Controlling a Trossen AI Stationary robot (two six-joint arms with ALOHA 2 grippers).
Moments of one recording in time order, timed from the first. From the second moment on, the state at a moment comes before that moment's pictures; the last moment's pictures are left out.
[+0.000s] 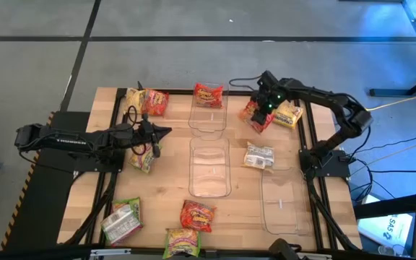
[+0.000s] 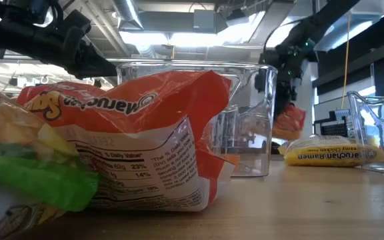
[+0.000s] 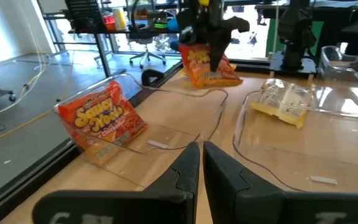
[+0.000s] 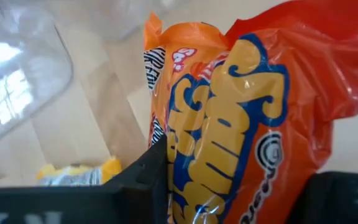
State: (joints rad) left arm 0.09 0.67 0.20 0.31 -0.35 0.00; right arm -0.81 1.56 1.06 -0.73 -0.43 -0.24
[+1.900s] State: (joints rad) left arm 0.09 0.66 0.20 0.31 -0.35 0.00; right arm -0.50 2.24 1.95 -0.78 -0.01 -0.47
